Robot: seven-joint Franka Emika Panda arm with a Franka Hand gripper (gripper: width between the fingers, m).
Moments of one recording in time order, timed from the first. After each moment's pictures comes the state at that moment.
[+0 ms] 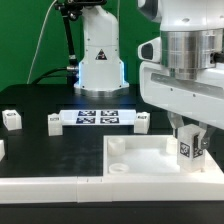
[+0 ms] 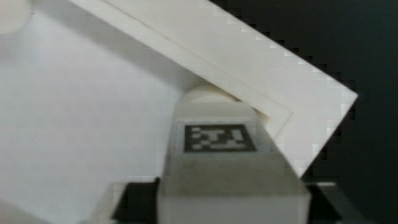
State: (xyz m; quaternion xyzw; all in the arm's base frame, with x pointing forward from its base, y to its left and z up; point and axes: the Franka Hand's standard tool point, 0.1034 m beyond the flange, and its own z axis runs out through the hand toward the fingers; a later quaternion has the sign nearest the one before) arm 0.640 0.117 0.072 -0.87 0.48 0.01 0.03
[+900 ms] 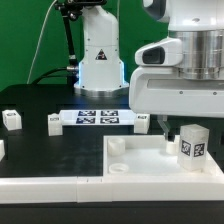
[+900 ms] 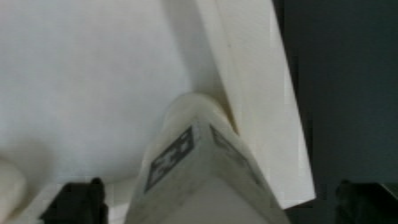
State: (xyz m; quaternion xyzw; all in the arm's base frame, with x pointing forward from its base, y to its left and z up) arm 0.639 0.127 0.073 -1.00 0.06 -0.01 0.01
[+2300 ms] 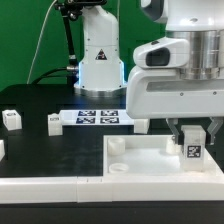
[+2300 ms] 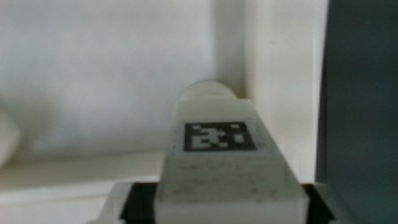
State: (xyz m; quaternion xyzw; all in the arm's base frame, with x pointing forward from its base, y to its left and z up) arm 0.640 0.120 0.071 -0.99 0.13 -0.01 0.02
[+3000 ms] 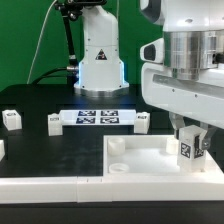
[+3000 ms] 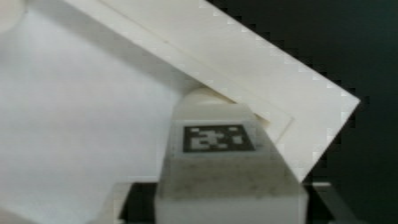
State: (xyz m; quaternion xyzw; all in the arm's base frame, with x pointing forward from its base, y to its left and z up) arm 0.638 0.120 0.070 -0.85 0.52 -0.01 0.03
